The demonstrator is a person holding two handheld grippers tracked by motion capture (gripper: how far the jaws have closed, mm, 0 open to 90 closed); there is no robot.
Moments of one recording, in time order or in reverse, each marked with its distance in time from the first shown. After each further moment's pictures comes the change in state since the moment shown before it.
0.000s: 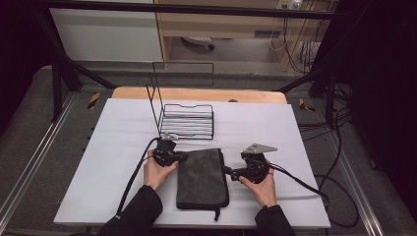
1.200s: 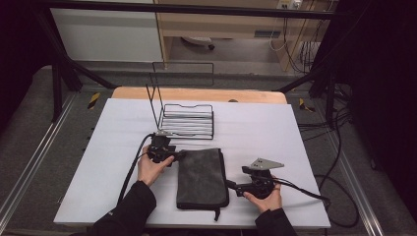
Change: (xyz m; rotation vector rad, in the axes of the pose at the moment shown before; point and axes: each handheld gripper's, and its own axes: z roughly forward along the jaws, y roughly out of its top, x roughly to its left) left arm 0.013 0.006 -0.010 -0.020 0.021 -0.039; right arm 0.014 -0.036 -0.026 -0.004 0.051 -0.025
